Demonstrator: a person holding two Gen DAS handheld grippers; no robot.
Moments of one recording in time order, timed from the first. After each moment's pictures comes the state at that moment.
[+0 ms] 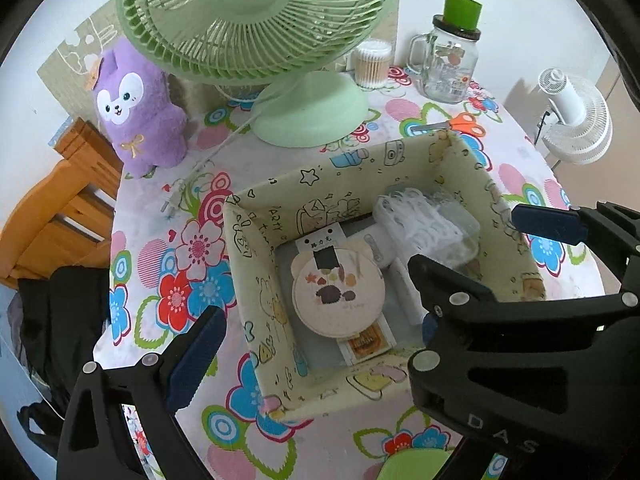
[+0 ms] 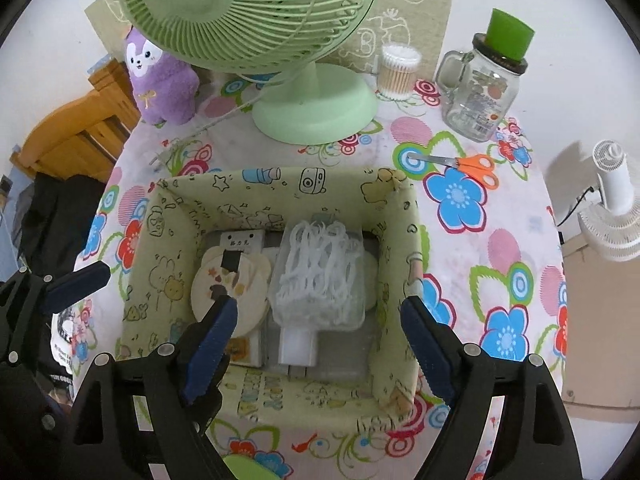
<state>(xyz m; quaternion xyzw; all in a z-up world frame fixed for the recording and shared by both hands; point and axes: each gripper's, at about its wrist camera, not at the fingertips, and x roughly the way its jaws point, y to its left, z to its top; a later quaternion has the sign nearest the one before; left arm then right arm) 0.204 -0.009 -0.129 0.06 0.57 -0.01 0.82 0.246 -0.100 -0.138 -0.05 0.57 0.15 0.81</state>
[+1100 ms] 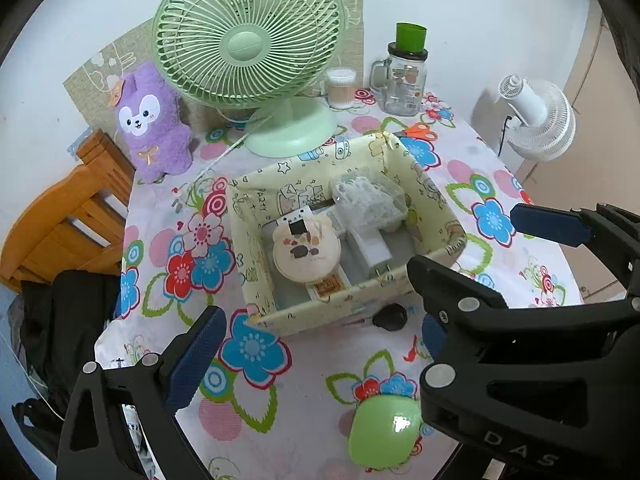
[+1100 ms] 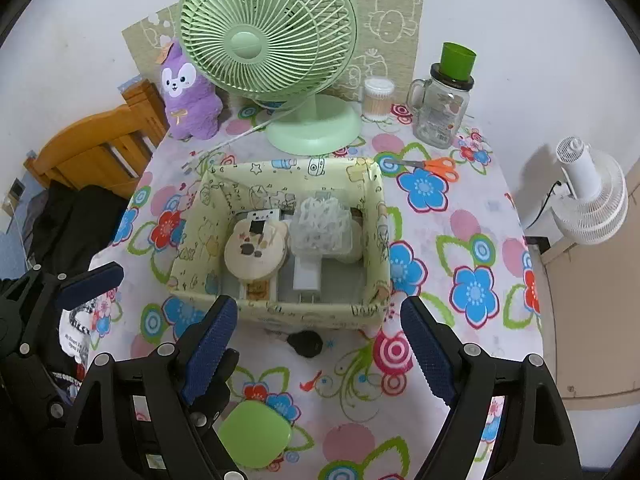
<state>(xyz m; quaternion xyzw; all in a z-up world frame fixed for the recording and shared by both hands) 0.125 -0.028 -0.088 0.06 0.53 -0.03 0.85 0.156 -0.123 -0.086 -0.04 0.52 0.14 0.84</state>
